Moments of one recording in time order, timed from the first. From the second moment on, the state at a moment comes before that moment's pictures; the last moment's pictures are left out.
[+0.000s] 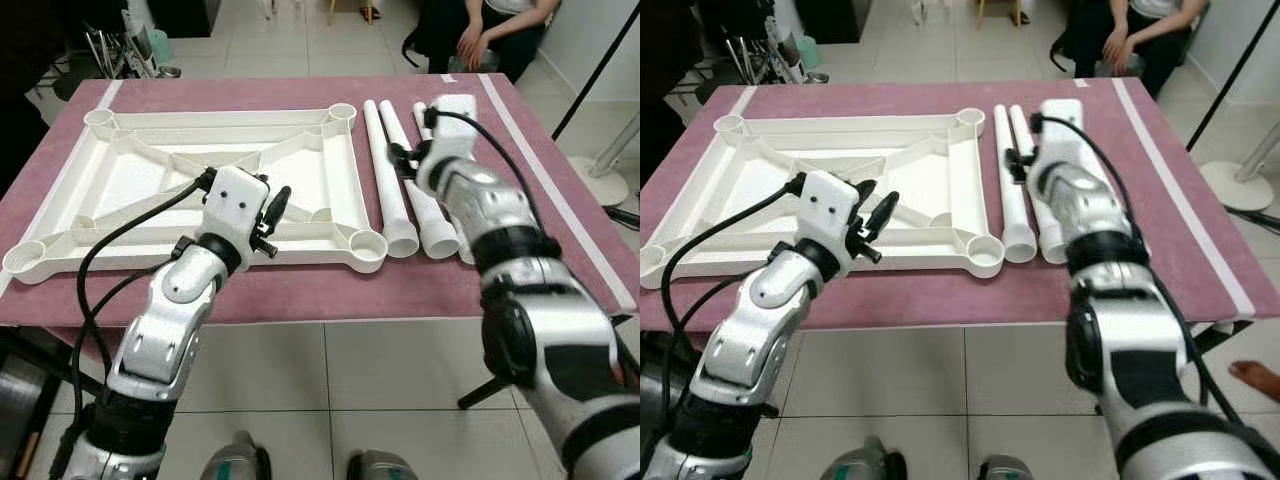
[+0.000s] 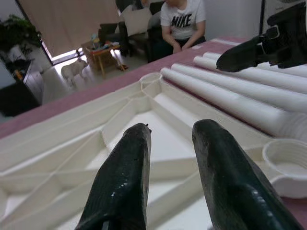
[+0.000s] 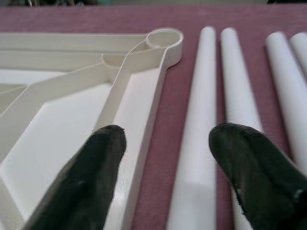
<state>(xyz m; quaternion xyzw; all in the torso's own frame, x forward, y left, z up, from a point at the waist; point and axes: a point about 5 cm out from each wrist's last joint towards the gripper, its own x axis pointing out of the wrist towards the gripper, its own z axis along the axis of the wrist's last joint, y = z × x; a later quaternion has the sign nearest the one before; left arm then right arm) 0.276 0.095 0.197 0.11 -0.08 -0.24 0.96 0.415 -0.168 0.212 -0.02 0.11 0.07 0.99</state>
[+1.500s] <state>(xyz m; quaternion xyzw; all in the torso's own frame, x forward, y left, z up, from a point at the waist) 0.261 0.104 0.192 0.14 -0.03 -0.23 0.96 0.407 -0.172 0.163 -0.02 0.20 0.00 0.98</state>
